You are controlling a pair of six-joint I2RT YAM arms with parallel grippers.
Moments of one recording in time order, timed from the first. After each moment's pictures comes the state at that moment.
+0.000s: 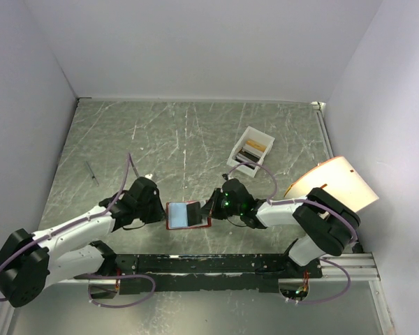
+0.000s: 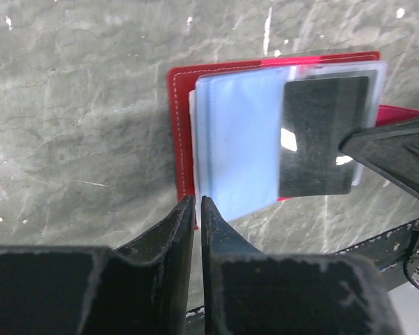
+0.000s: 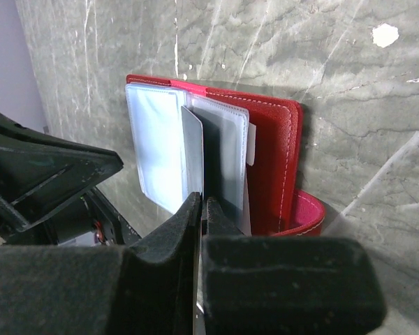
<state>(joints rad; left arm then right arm) -0.68 1.04 0.44 -0.32 0.02 -0.82 0.84 1.52 0.44 0.44 -0.19 1.06</state>
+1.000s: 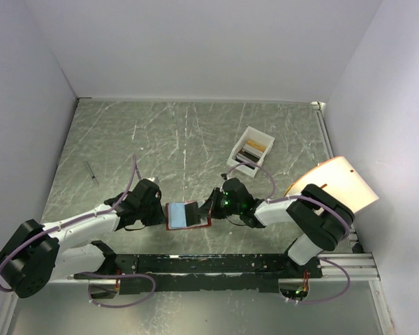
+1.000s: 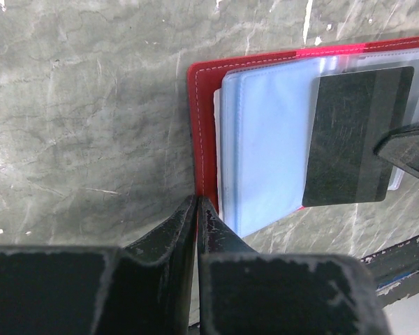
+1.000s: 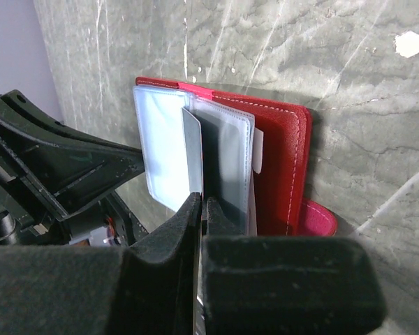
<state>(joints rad) -0.68 1.14 0.42 -0.27 0.03 -0.80 0.81 1.58 0.44 0.52 -0.25 1.08</state>
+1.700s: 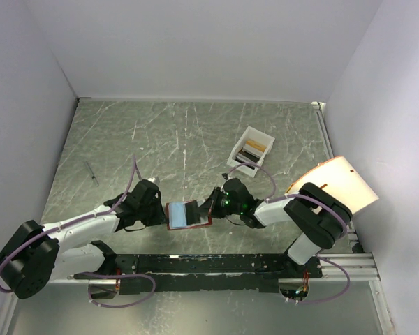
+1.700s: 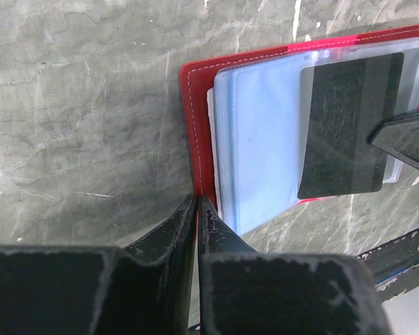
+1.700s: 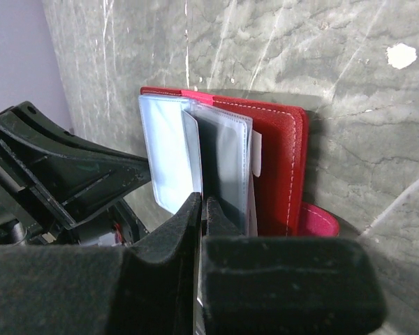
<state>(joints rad) -0.68 1.13 0.40 -0.24 0.05 -0.80 0.81 1.60 0.43 0.58 -0.25 1.11</state>
